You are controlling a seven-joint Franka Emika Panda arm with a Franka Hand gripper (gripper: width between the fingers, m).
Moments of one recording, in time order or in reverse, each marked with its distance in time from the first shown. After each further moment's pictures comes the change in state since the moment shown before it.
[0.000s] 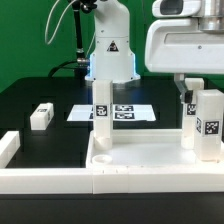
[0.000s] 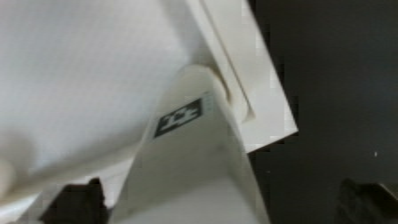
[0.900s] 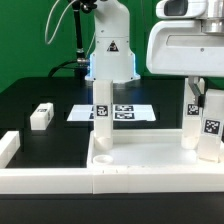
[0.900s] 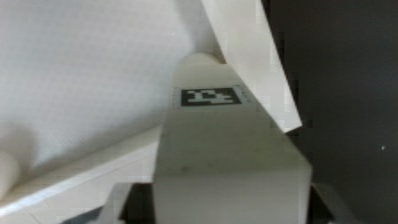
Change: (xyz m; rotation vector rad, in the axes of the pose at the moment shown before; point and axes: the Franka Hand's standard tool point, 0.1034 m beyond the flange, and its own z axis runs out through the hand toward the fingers) arm 0.001 -0.002 0.002 -0.011 0.026 0.176
